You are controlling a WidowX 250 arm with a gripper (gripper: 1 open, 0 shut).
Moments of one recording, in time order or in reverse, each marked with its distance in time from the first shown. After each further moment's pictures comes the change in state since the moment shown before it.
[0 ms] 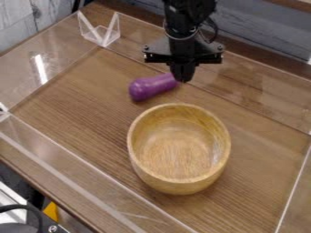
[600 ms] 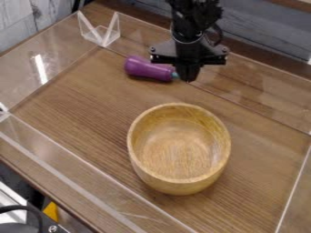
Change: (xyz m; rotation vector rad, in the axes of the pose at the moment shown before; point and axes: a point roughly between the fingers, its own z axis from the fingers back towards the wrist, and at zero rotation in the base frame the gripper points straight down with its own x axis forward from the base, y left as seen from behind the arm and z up) arm 0.003 -0.011 -0.013 0.001 -0.022 -0.012
